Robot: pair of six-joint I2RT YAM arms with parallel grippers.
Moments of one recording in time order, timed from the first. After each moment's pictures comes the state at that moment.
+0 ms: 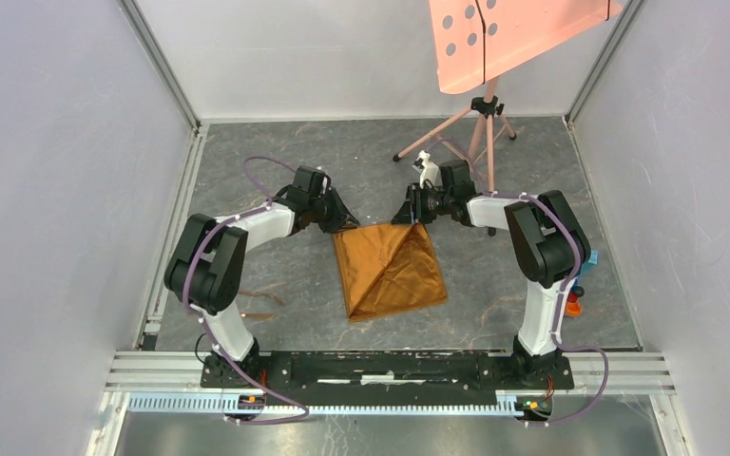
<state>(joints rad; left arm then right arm) -0.40 1.74 1.00 -0.07 0.32 -0.83 0.35 1.96 1.08 0.15 -0.68 0.30</state>
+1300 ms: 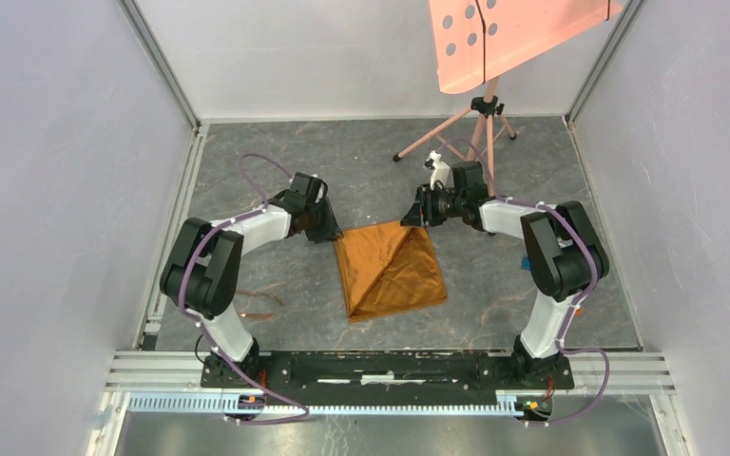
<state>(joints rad) -0.39 1.71 0.96 -0.22 0.15 -0.65 0.31 1.84 0.99 0.13 -0.68 0.25</state>
